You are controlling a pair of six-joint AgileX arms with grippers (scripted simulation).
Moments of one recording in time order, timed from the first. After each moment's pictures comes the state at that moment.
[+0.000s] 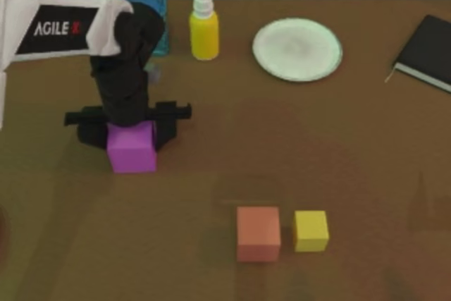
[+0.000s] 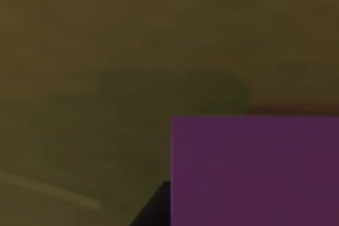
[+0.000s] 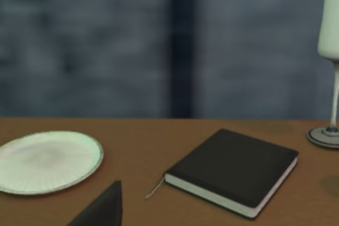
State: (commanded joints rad) left arm -0.35 2.29 1.59 -0.87 0.00 -0.38; right arm 0.01 0.00 0.00 0.00 0.00 0.00
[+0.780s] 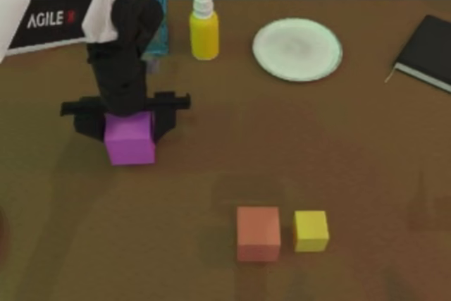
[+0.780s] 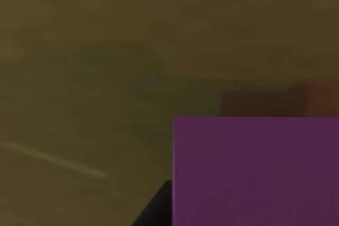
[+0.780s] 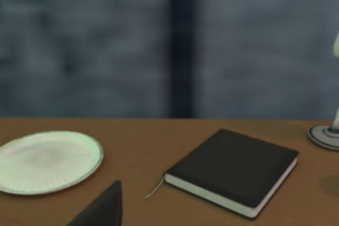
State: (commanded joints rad) left arm -0.34 2.25 1.64 -0.95 0.00 -0.37; right arm 0.01 0.00 0.00 0.00 0.00 0.00
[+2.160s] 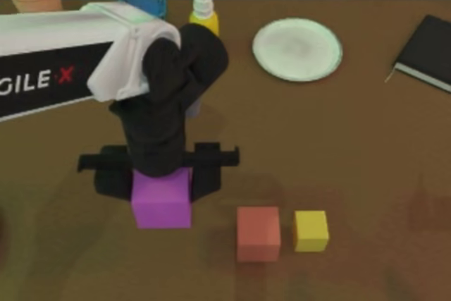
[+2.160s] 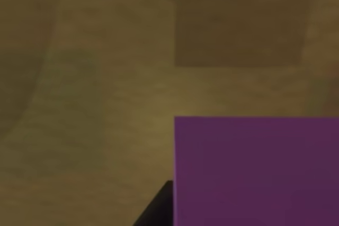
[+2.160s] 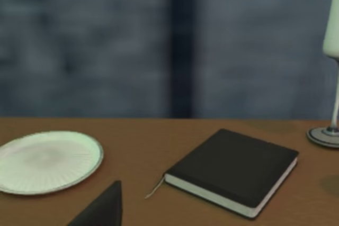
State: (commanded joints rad) left arm -0.65 1.82 1.28 -1.02 0.00 -0.66; right arm 0.01 0.00 0.00 0.00 0.00 0.00
